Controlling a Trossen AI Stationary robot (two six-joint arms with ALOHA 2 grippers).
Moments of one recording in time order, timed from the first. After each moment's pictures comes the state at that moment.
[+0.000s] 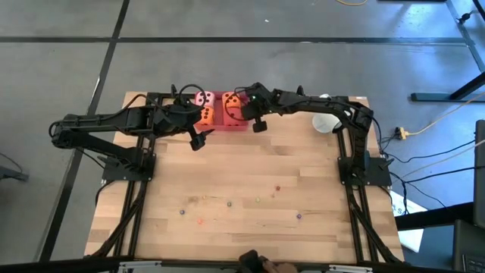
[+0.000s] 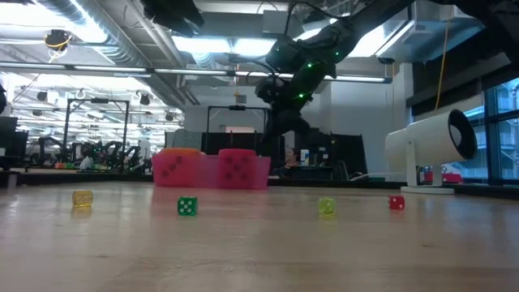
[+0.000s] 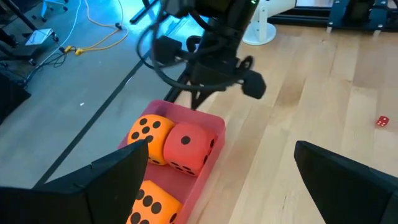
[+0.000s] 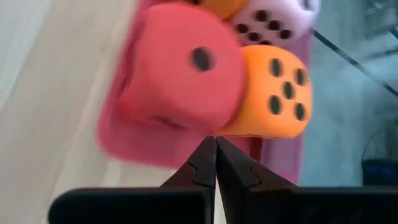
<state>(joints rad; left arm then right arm) 0.09 1.03 1.17 -0.69 -0.47 -0.07 -0.42 1.96 1.47 -0.37 0.05 -0.82</state>
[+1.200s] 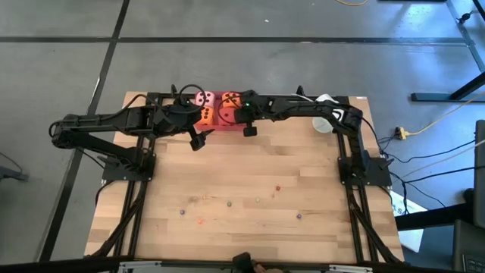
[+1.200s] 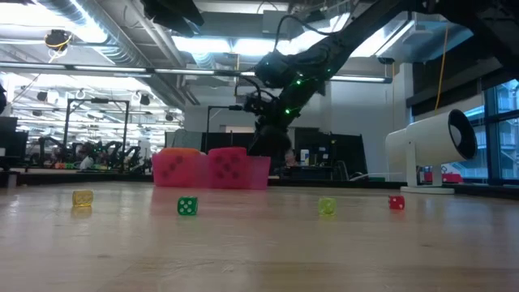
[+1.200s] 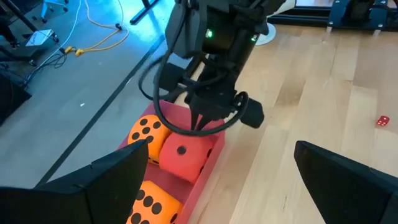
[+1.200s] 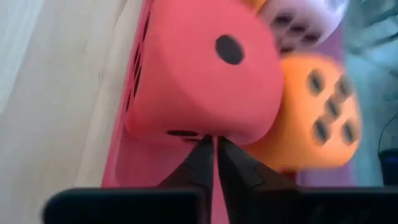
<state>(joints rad) 0.09 1.03 1.17 -0.69 -0.47 -0.06 -0.38 2.07 1.47 -0.21 0.06 -0.68</state>
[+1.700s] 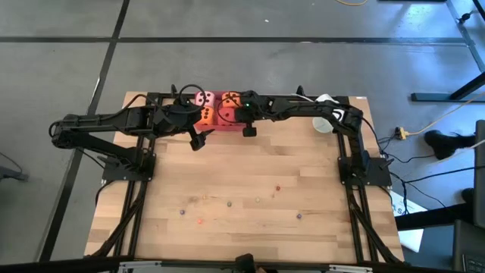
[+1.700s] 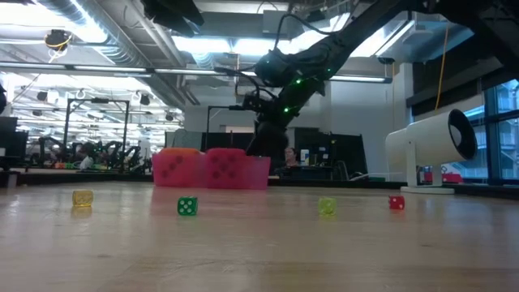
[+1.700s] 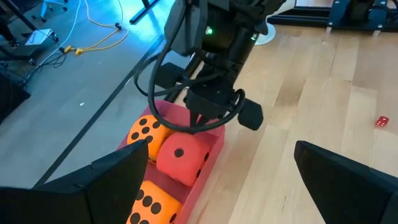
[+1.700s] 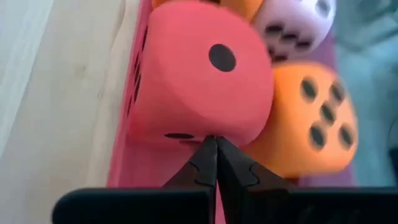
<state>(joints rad) 0.09 1.03 1.17 -0.69 -0.47 -0.07 -0.37 2.07 1.47 -0.21 0.05 -0.61</state>
